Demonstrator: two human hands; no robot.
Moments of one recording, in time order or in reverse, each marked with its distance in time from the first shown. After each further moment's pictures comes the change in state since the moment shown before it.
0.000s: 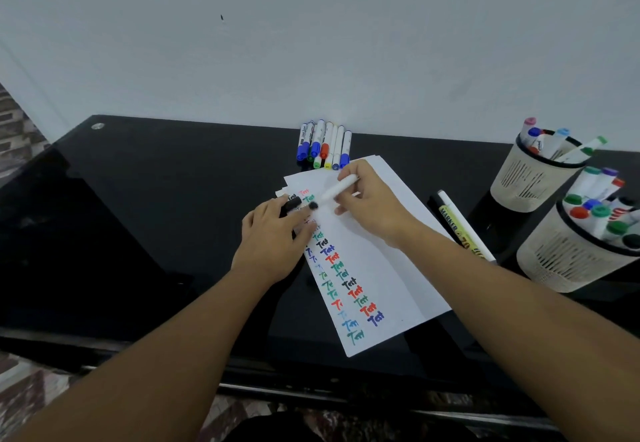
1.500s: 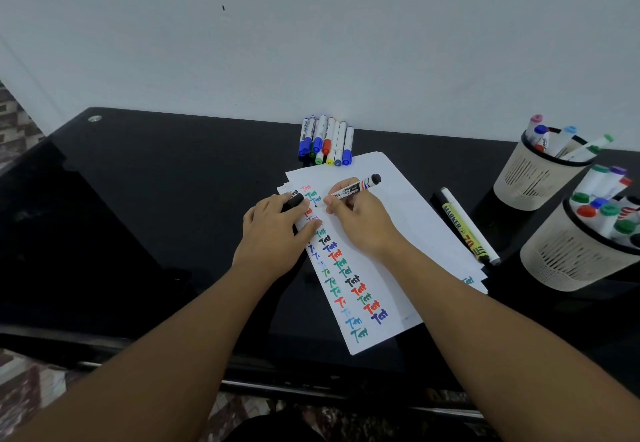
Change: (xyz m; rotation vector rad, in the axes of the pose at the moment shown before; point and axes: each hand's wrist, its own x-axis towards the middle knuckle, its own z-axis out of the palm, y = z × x) left_hand 0.002 -0.002 0.002 -0.033 0.014 -0.033; right_hand -0.007 0.015 0.032 -0.207 0.104 0.102
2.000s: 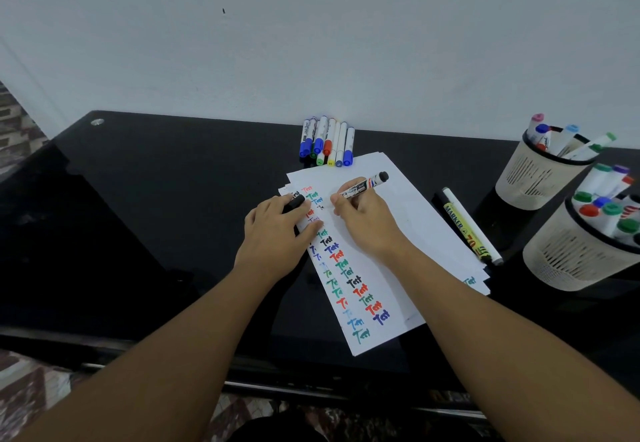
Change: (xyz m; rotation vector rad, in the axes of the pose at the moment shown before) left_hand 0.002 0.001 0.001 0.013 -0.011 -0.005; right_hand -0.001 0.003 -0.002 0.059 0.032 0.046
